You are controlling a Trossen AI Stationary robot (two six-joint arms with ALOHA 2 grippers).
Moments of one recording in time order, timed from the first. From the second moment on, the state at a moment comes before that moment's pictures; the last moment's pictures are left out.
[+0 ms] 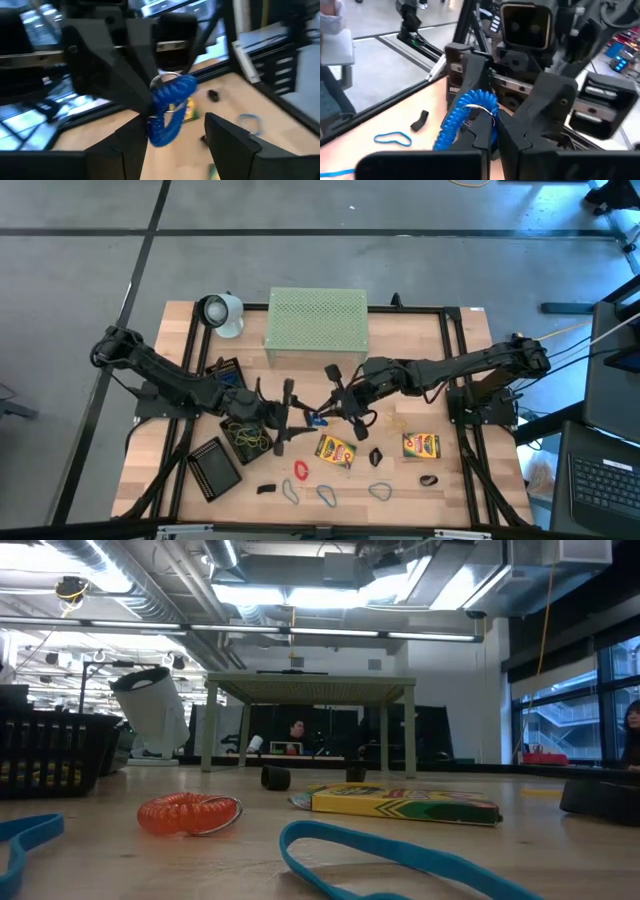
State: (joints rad) left arm -0.36 1.36 0.81 0.40 -0.31 0.27; right arm 0.16 1.54 1.13 0.15 -0.25 -0.42
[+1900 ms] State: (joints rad) left arm -0.32 1.12 0.81 -1.36 -0.64 -1.16; right arm 0.16 1.41 1.13 -0.51 0.23 0.14
